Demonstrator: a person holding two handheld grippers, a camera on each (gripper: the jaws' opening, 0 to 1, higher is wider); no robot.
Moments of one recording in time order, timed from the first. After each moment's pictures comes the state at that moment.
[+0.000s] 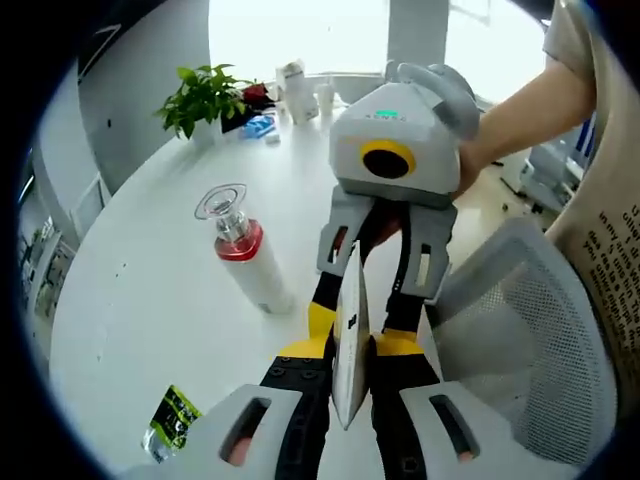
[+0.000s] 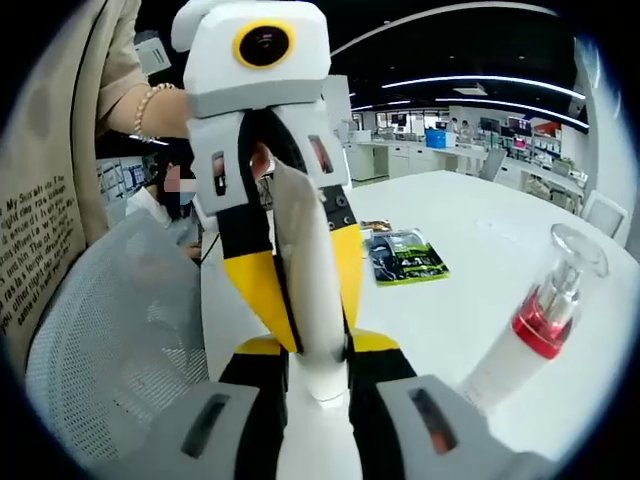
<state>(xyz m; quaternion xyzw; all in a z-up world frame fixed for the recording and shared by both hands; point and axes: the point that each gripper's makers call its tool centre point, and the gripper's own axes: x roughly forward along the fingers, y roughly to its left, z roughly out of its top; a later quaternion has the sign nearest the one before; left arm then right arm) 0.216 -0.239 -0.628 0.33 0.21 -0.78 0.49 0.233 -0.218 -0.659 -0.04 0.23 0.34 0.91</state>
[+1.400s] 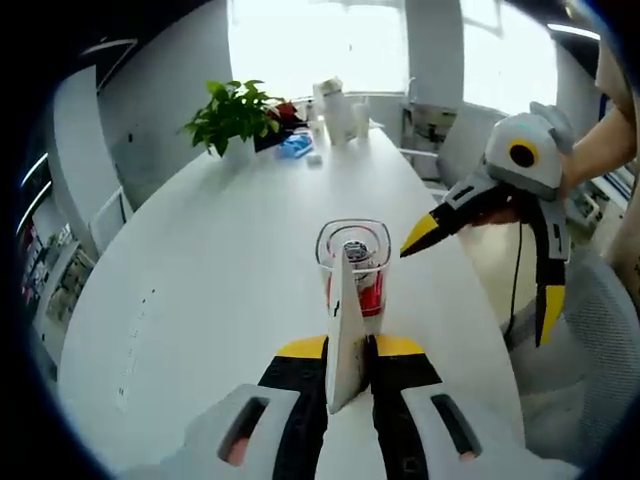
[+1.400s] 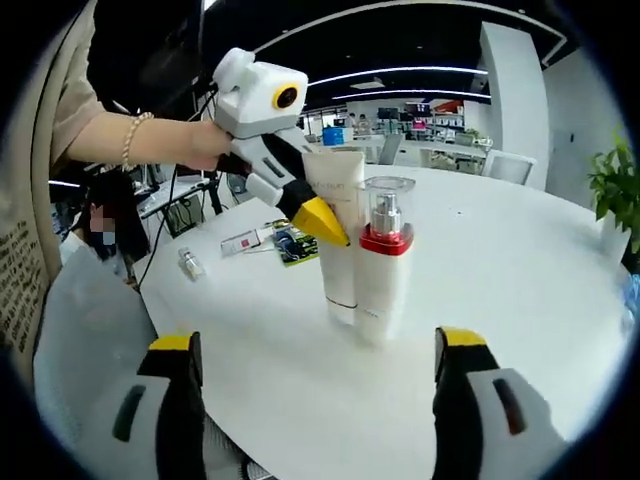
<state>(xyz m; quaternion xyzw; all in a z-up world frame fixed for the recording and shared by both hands) 0.274 -0.319 -0.630 0.30 0.18 -0.77 0.53 0.191 -0.301 -0.648 0.02 0.23 0.13 0.96</state>
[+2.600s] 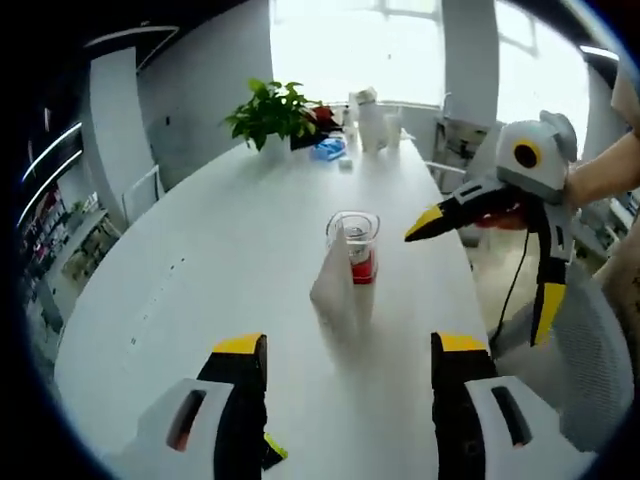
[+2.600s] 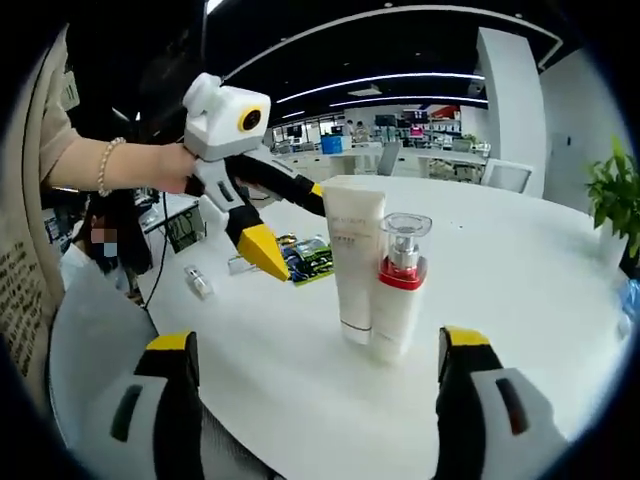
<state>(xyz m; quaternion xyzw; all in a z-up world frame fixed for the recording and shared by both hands) 0.281 -0.260 -0.606 0.26 0.21 -0.72 0.61 0.194 -0.279 -0.619 0.02 0.22 0.13 0.97</state>
